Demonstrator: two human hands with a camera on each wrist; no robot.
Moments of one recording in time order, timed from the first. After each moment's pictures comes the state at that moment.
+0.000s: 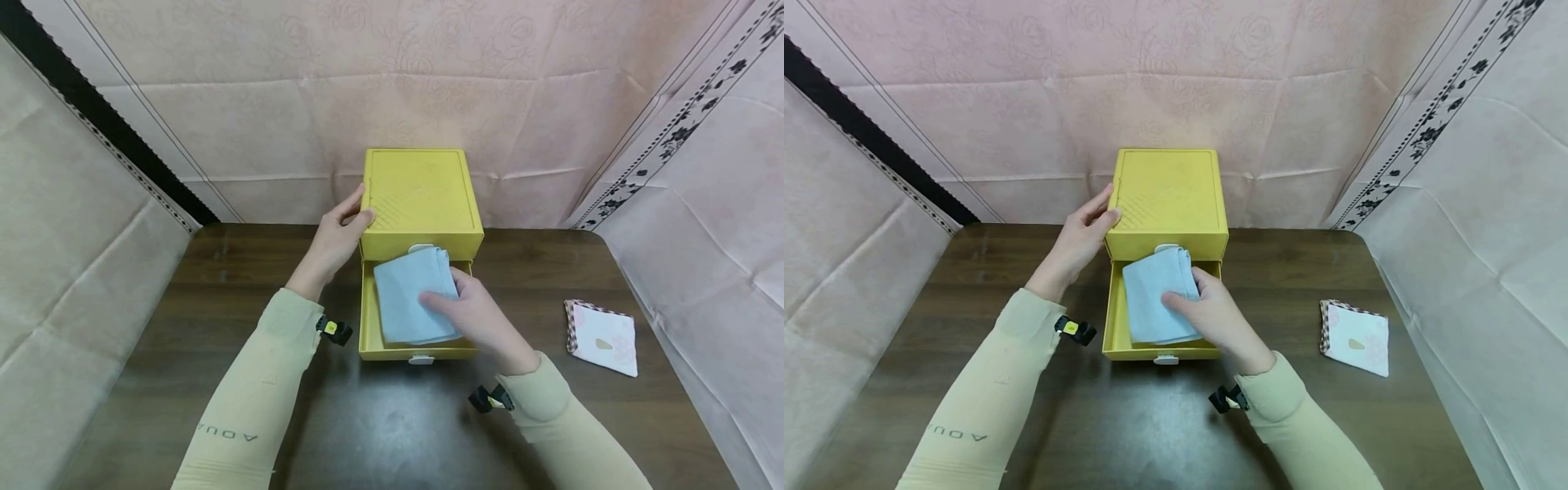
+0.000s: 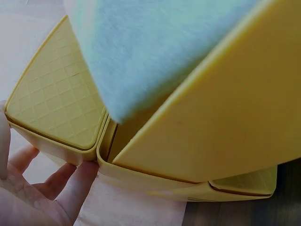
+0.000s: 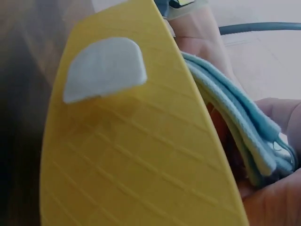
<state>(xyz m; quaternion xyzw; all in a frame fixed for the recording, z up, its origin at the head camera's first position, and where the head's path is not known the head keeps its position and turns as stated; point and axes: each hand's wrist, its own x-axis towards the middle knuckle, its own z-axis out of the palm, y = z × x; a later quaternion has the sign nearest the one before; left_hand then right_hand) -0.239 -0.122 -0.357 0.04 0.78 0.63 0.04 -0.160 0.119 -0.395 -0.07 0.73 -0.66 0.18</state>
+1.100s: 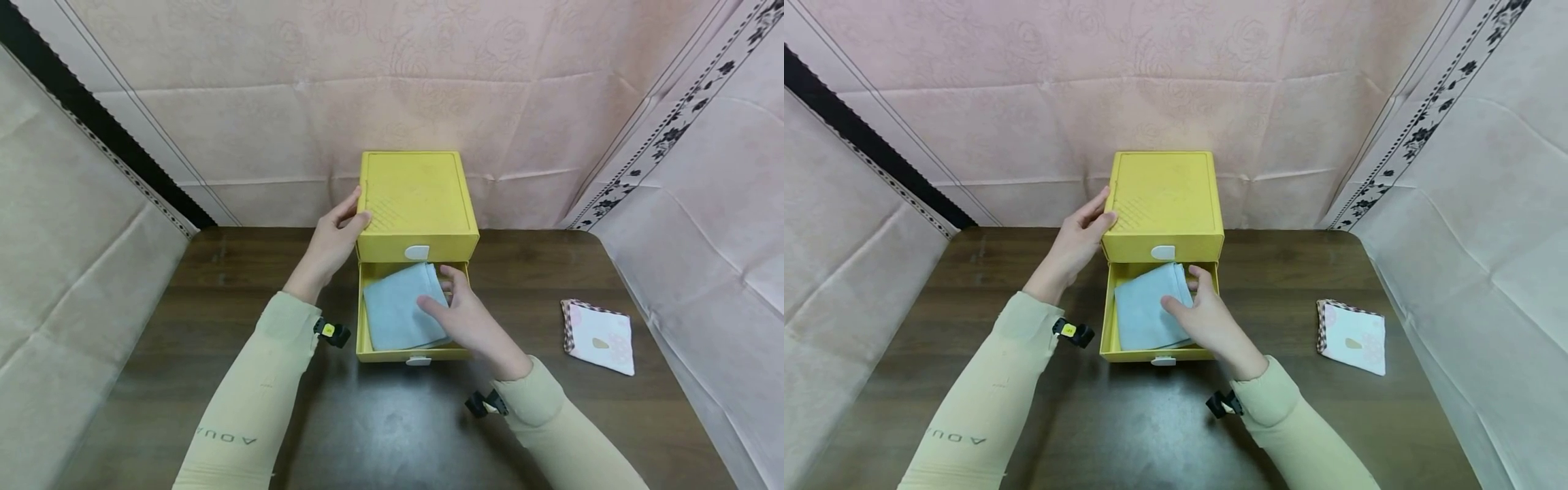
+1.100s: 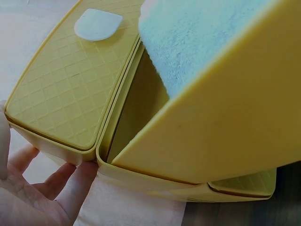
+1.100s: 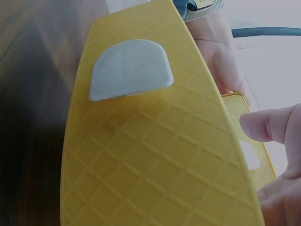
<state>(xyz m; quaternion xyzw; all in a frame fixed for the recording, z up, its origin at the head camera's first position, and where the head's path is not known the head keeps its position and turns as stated) -0.238 -0.123 -0.357 0.04 0.78 0.62 0.04 -0.158 0.116 -0.405 -0.02 0.81 -0.56 0.16</state>
